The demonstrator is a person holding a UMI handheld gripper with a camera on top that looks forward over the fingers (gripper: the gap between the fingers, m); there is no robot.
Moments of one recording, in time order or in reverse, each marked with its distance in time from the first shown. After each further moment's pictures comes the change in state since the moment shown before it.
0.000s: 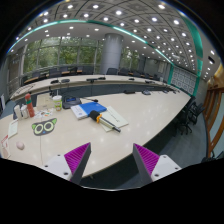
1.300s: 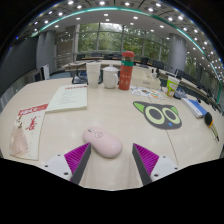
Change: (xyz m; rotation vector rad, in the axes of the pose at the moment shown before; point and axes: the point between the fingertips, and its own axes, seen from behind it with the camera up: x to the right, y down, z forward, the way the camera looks) arm -0.621 0.146 0.079 -0.055 -0.545 -0.301
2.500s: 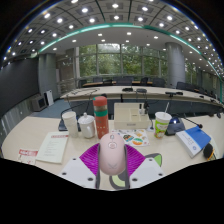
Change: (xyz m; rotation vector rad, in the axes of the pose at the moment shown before) arm 0.144 -0.204 0.025 0.249 -0.097 0.080
